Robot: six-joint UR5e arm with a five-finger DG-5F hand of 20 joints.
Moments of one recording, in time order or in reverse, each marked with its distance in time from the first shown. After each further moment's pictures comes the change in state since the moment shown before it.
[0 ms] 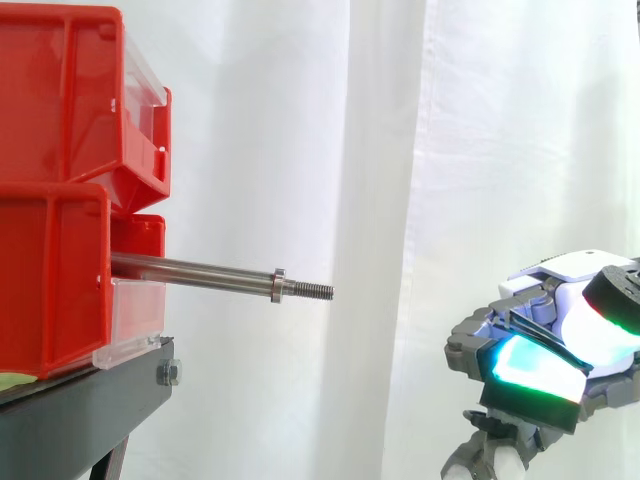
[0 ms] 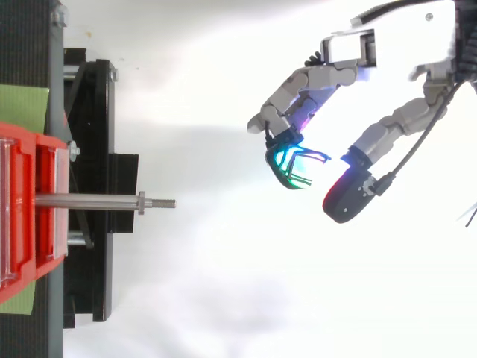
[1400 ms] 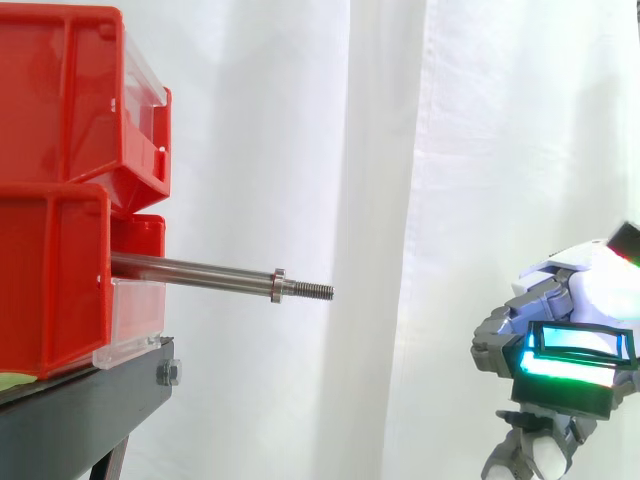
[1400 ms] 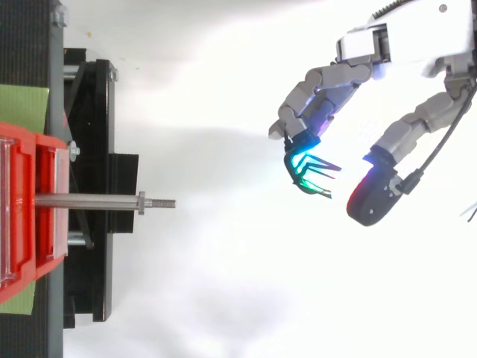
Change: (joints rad) arm -0.008 0.013 0.051 -0.163 -0.019 0.059
